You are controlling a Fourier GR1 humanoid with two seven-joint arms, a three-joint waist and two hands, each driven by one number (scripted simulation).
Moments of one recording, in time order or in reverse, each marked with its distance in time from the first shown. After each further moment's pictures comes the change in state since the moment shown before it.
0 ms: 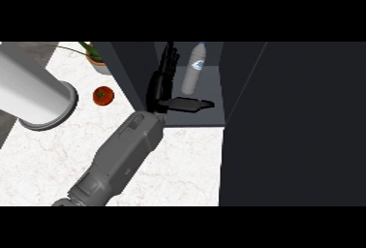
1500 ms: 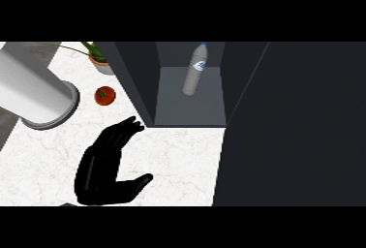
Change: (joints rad) left arm 0.810 0.334 -0.157 -1.016 0.022 -0.069 0.134; right arm 0.028 -0.257 0.186 -0.036 0.131 0.197 -0.068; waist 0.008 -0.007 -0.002
